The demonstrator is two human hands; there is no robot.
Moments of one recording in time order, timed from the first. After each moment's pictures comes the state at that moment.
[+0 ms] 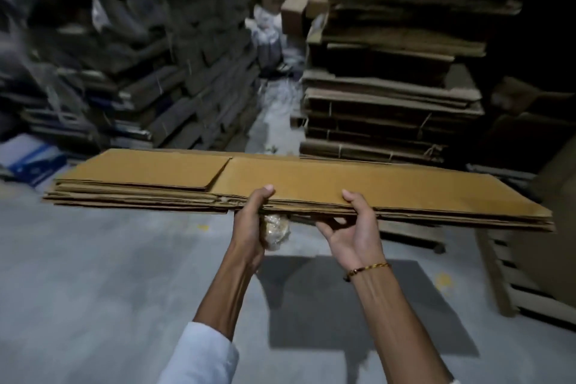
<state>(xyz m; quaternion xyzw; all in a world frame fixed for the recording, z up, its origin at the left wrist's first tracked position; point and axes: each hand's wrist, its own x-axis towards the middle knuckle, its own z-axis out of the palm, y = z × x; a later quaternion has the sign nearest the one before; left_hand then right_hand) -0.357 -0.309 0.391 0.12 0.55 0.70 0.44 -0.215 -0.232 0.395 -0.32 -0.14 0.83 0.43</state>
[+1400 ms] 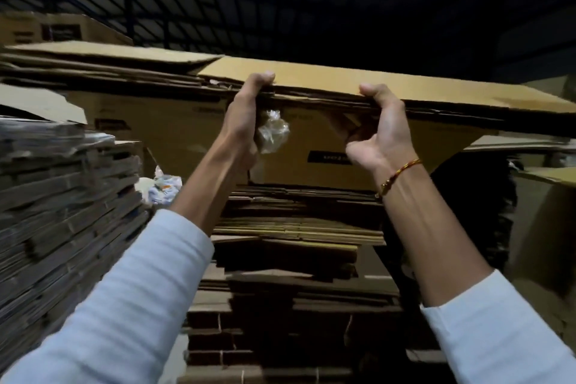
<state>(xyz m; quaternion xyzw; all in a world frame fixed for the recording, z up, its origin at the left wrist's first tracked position) -0.395 0.353 0.791 0.49 0.33 0.73 0.34 -0.220 0.385 0.787 -0.06 -0.38 0.65 0.66</state>
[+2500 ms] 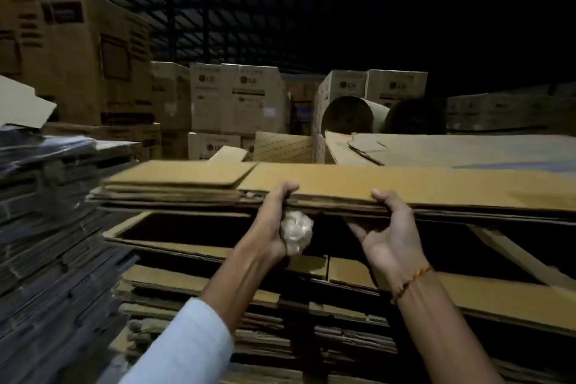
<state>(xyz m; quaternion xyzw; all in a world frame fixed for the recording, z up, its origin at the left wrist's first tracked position) -0.539 0.958 0.748 0.27 0.38 0.62 0.63 -0.378 1.021 0.741 -0.20 -0.27 0.75 0.58</state>
